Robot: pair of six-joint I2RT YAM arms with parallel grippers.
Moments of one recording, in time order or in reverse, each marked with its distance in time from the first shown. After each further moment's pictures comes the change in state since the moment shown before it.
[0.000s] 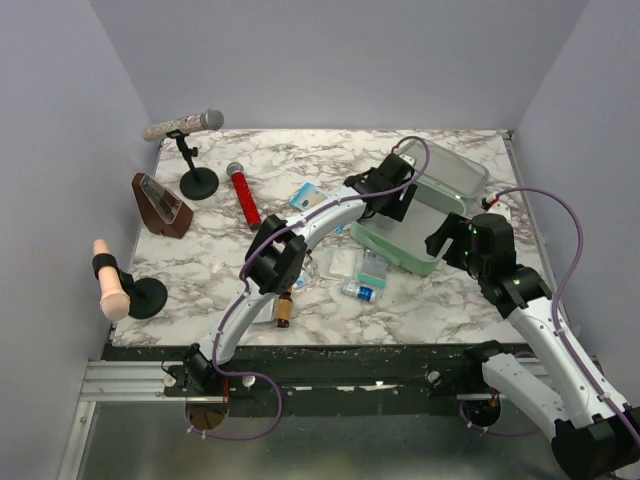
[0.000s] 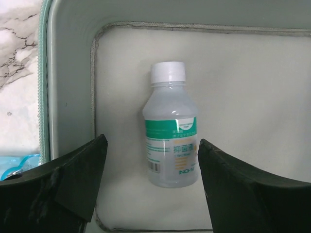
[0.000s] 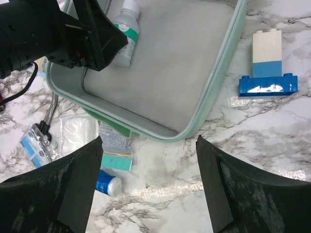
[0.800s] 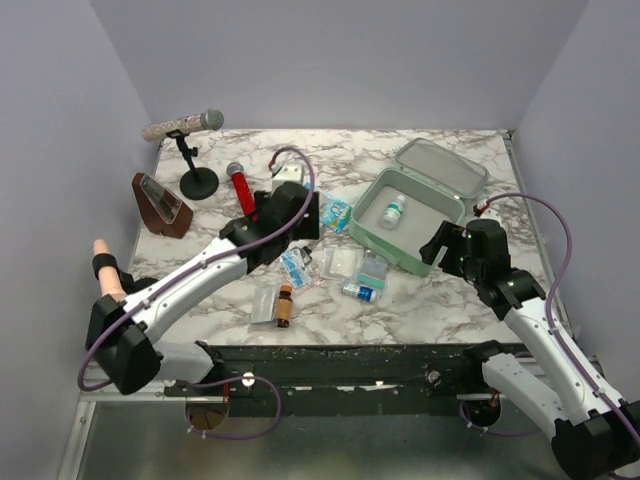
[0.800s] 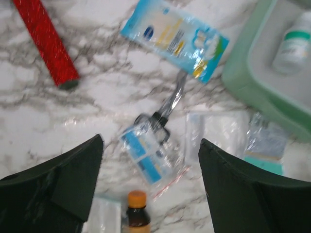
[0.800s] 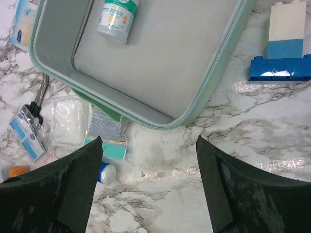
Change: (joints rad) left arm 0.040 -1.110 -1.047 0.074 -0.325 -0.216; right arm 0.000 0.001 -0.061 0.013 -0.060 -0.009
